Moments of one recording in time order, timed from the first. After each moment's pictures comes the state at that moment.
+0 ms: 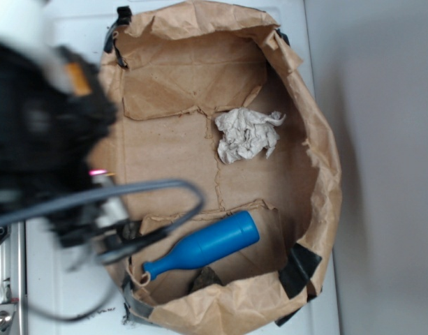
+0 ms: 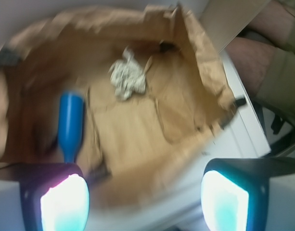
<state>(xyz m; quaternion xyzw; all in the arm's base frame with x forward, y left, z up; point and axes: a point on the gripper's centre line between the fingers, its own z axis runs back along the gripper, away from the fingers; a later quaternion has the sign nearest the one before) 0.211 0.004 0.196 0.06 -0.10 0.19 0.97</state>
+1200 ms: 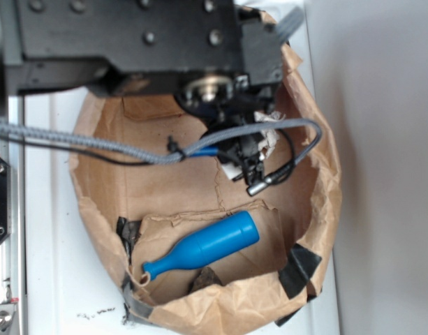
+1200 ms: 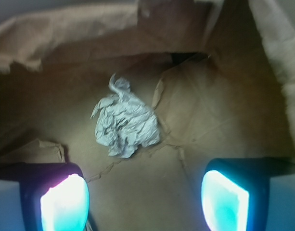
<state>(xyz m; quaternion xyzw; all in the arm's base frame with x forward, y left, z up) 0.271 0.037 0.107 0.02 -0.08 0.23 0.97</state>
